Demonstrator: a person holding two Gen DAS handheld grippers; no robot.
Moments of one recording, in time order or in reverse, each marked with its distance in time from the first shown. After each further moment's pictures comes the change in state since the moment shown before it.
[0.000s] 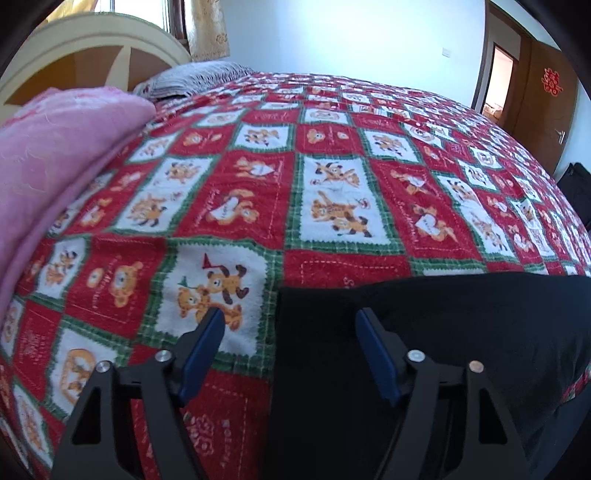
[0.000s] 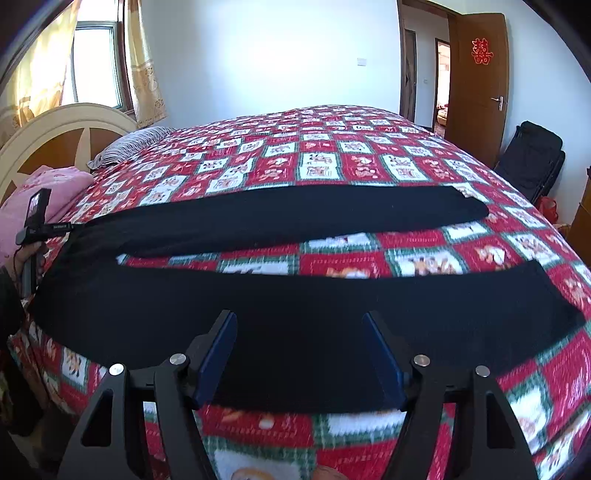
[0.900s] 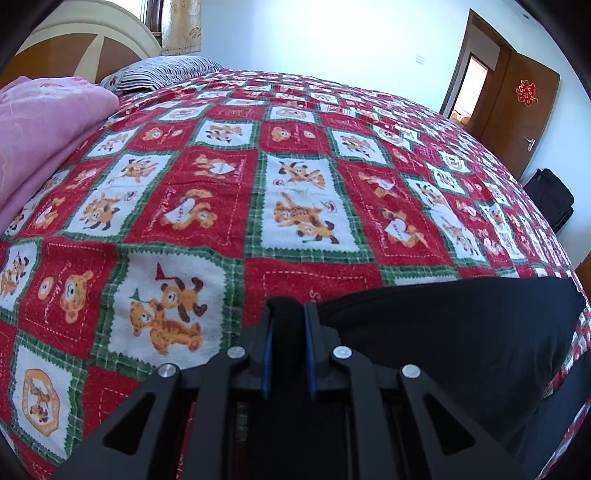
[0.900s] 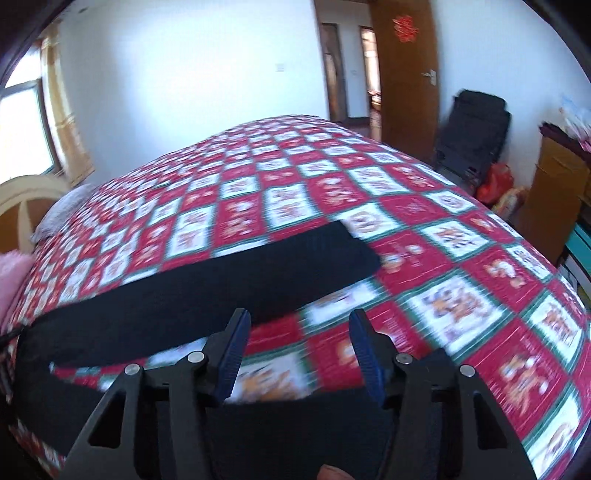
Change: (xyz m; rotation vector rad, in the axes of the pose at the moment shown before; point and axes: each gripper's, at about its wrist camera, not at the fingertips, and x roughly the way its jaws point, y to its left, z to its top) left arm 0.011 -0.002 0.007 0.012 -0.002 -0.166; right arm 0.039 -0.198 0.089 0.256 -0.009 -0.162
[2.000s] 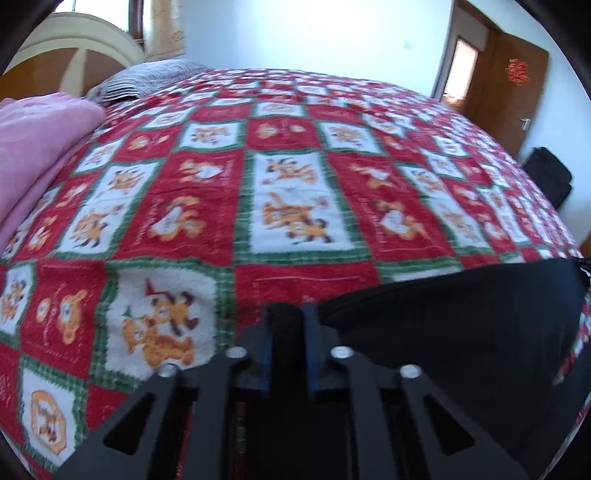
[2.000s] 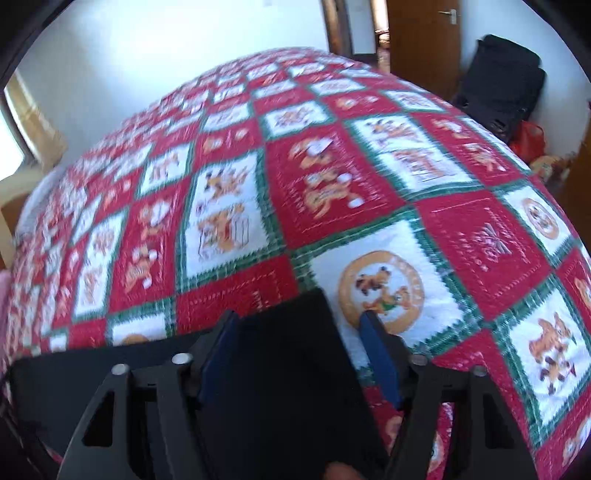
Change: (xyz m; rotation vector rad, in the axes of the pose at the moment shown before) left arm 0.007 -0.007 0.005 0.079 0.023 0.012; right arm 0.209 -0.024 0.098 -0.093 0.278 -0.010
